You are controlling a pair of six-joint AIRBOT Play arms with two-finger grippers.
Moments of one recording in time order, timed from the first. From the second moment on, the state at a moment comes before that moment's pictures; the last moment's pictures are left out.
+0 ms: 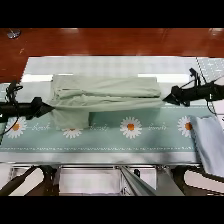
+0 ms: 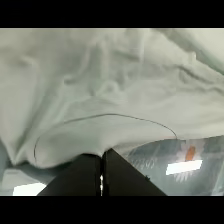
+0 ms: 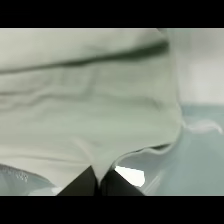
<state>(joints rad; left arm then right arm) 0.41 -1.11 0.73 0.76 -1.15 -1.20 -0.24 -1.39 1.04 -0.84 1.21 1.32</state>
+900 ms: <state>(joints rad) 0.27 -1.85 1.53 0.77 -1.13 -1.41 -0.15 -1.93 1.68 -0.81 1.18 1.43</state>
